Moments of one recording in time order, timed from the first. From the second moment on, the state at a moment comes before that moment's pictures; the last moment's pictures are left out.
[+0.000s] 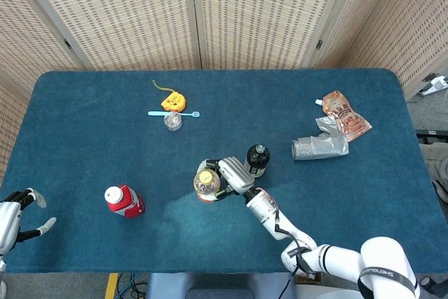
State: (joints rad) left arm -0.07 -1.08 -0.04 -1.62 1.50 1.50 -0.01; right arm 0.79 -1.93 0.22 -1.09 -1.52 1.03 0.51
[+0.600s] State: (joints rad) left arm -0.08 -1.08 -0.04 -1.61 1.49 1.49 -0.02; right arm 0.85 -1.98 0.25 -0.99 -1.50 1.05 0.55
